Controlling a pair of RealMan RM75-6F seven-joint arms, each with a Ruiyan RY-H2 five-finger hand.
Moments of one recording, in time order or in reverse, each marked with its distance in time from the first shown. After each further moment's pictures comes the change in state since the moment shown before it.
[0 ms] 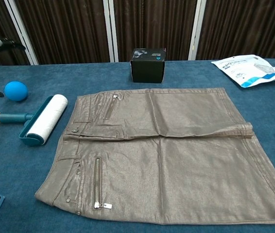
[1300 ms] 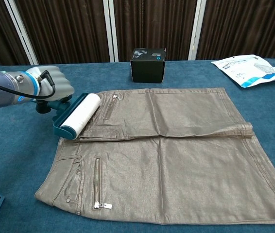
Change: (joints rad) left arm -0.404 -0.283 0.153 0.223 -0.411 -0.271 0.711; right arm 0.007 0.002 0.024 0.030 0.074 -0.049 0.031
